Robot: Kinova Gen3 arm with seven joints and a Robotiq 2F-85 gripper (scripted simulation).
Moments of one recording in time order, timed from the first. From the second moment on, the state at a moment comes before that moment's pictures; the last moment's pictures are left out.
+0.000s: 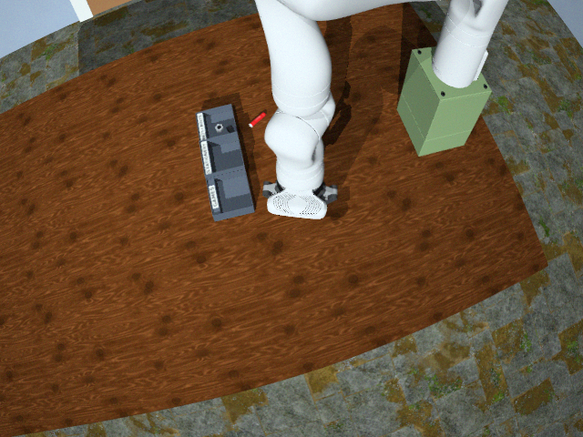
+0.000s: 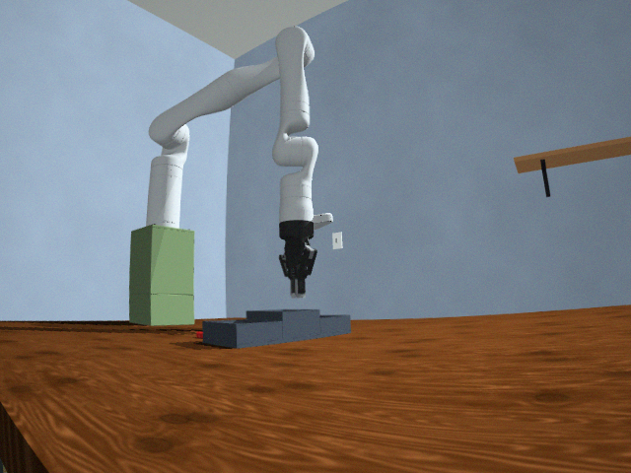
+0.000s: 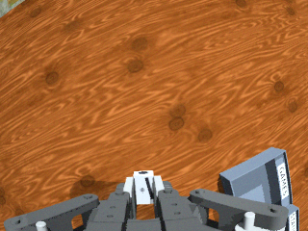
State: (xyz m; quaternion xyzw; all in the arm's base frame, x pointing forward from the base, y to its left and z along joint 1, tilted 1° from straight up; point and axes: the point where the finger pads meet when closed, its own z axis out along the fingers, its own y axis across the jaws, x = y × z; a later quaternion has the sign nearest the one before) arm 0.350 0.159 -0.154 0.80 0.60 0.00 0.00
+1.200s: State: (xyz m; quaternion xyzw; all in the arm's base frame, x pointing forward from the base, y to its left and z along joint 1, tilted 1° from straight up) arm 0.459 0.009 -0.151 0.69 0.72 0.00 0.00
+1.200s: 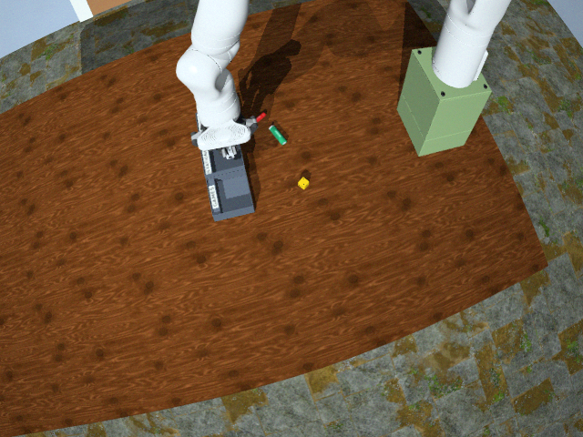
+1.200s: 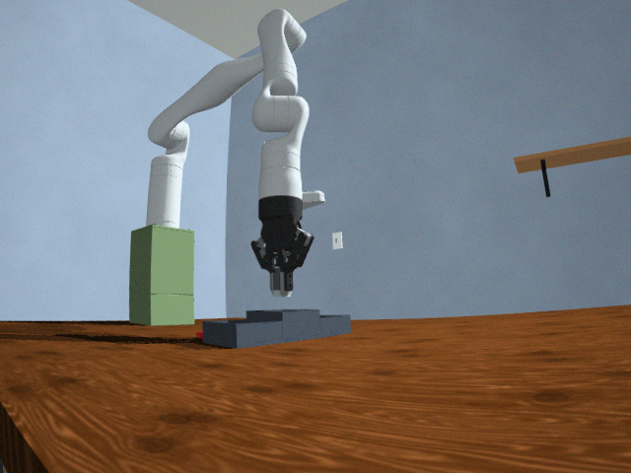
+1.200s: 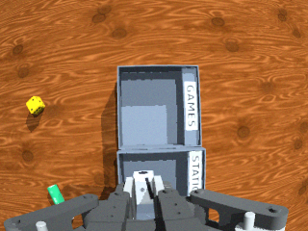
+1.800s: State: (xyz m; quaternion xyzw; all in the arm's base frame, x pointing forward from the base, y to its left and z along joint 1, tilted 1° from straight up) arm 0.469 -0.009 -0.153 0.70 0.71 0.00 0.00
